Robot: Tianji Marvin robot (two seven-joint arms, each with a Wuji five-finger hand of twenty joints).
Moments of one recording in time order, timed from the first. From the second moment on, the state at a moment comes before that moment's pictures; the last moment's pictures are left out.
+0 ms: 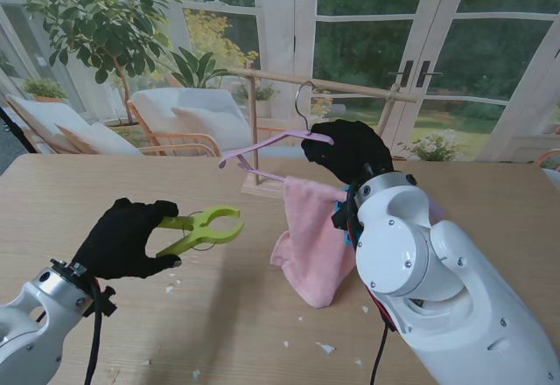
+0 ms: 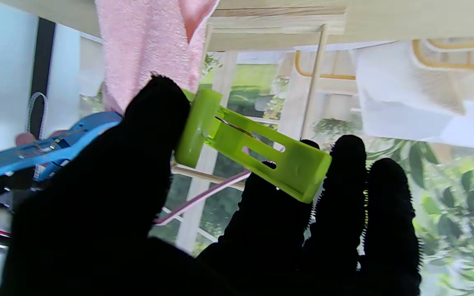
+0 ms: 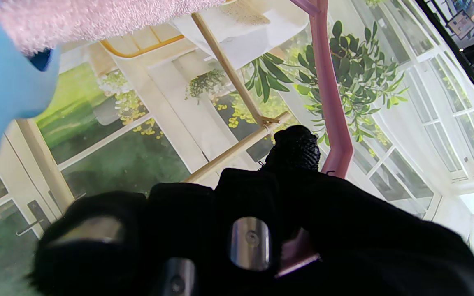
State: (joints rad) left arm 1.99 -1.08 -1.66 -2.10 0.88 -0.39 -0.02; right arm -1.40 -1.11 1.09 -2.19 -0.67 0.71 0.10; left_hand 0.72 -0.65 0.67 -0.20 0.38 0.43 0.73 0.57 0.76 0.40 0.35 0.71 0.62 0.44 0.70 0.78 0.22 0.48 1.09 0.66; right_hand 0.48 -0.27 1.03 0.13 0.92 -0.30 0.89 1.17 1.37 -0.17 1.44 1.19 1.28 -0.06 1.69 1.19 1.19 0.07 1.90 0.14
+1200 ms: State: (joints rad) left arm 1.73 -1.04 -1.40 -2.08 1.40 -0.36 0.30; right arm -1.39 -1.11 1.06 -2.20 -0.67 0.69 0.10; left_hand 0.72 -0.67 0.67 -0.22 0.41 0.35 0.85 0.59 0.81 0.40 0.35 0.75 0.69 0.43 0.71 0.78 0.31 0.49 1.11 0.66; right_hand 0.48 -0.27 1.03 0.13 0.92 -0.30 0.89 1.17 1.37 -0.17 1.44 1.18 1.28 -0.06 1.69 1.19 1.20 0.07 1.90 0.14
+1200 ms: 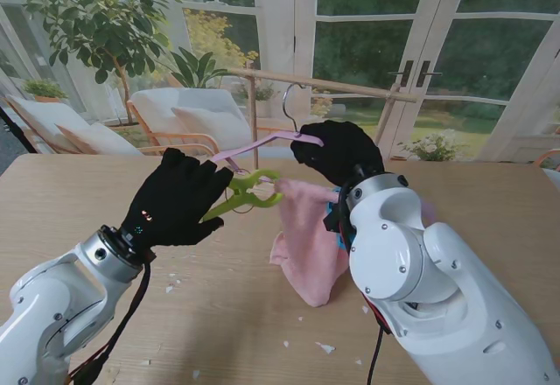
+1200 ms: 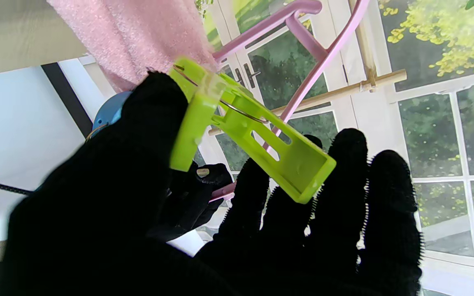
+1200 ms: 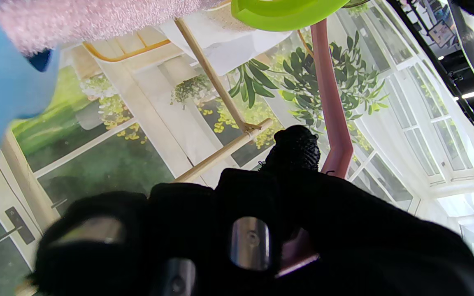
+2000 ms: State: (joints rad) left arm 1.60 -1.03 -1.26 -2.02 1.48 -0.29 0.16; right arm -1.36 -1.12 1.02 -2.17 -0.67 0.68 0.09; left_hand 0.71 -0.68 0.68 -0.22 0.42 0.33 0.78 0.60 0.74 0.40 0.35 0.69 0.62 0.41 0.63 0.75 0.27 0.49 1.11 0.66; right_hand 0.48 -0.27 1.03 0.13 0.92 -0.30 0.89 1.17 1.37 -0.17 1.44 1.18 1.28 -0.06 1.69 1.20 1.20 0.07 1.90 0.14
